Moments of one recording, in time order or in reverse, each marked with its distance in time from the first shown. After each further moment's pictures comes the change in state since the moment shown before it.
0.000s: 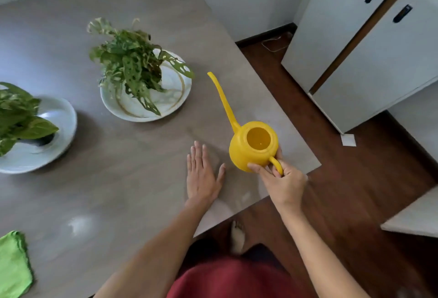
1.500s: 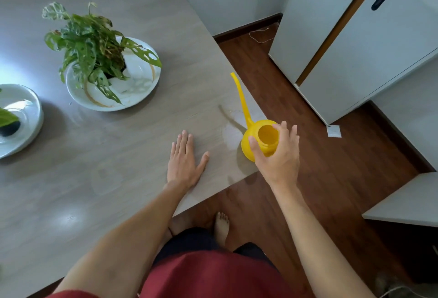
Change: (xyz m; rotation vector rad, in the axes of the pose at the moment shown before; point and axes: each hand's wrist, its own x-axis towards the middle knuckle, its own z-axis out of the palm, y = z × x) left_hand 0.004 0.021 0.018 0.096 -0.062 0.034; right_hand 0.040 0.022 -0.061 -0.420 0.054 -0.146
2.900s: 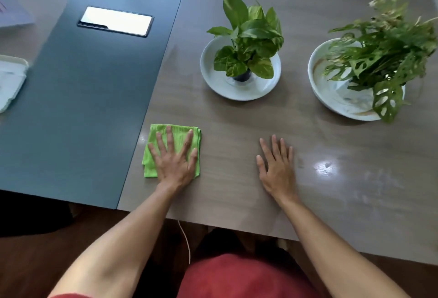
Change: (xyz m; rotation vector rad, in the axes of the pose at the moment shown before) left_hand -0.219 -0.463 -0.128 0.096 0.185 -0.716; right_hand -0.218 -0.274 0.333 -0.322 -0.632 -0.743
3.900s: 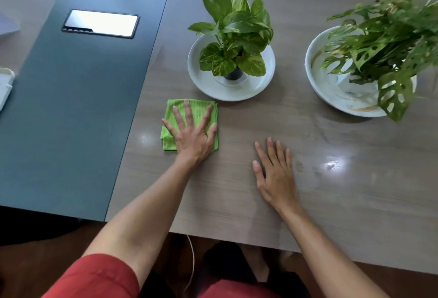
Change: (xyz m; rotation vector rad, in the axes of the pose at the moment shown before) left_hand 0.080 0.084 0.000 0.007 0.006 0.066; right_hand -0.001 0.012 -0.001 0.079 -0.031 -0.062
